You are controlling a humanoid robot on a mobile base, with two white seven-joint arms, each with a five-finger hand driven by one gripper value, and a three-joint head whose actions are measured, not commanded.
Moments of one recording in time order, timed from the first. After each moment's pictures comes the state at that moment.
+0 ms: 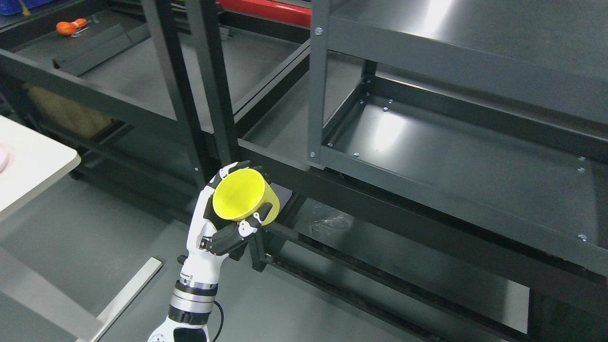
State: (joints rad) left arm -0.08 0.00 -0.18 -1.77 0.45 -0.34 -0.19; right arm 0.00 0.00 0.00 -0.24 0.00 0.09 -0.12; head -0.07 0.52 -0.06
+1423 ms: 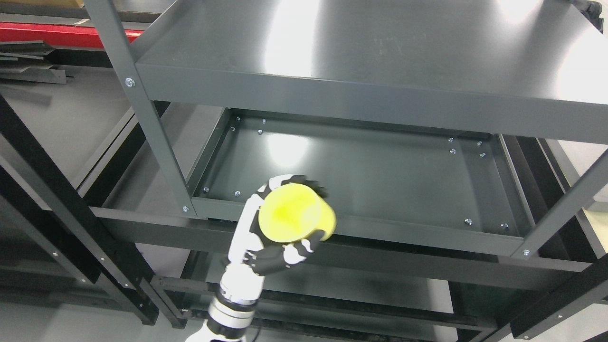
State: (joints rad) left arm -0.13 0.00 -0.41 -1.77 0.49 -0.48 -0.28; right arm 0.00 0.00 0.00 -0.24 0.00 0.09 -0.12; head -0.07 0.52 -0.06
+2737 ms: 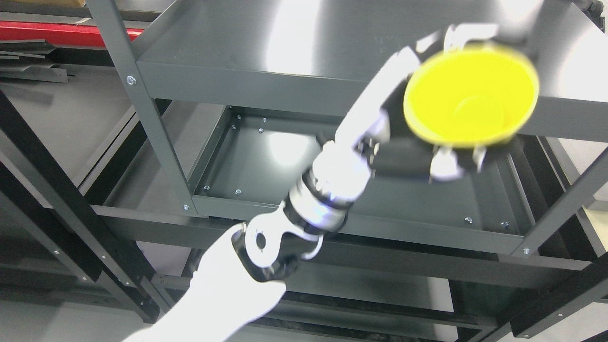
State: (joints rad) left arm -0.86 0.00 -0.70 -1.77 0.58 -0.27 -0.02; right arm 0.00 0.00 0.00 -0.24 0.00 0.09 -0.12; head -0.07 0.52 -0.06
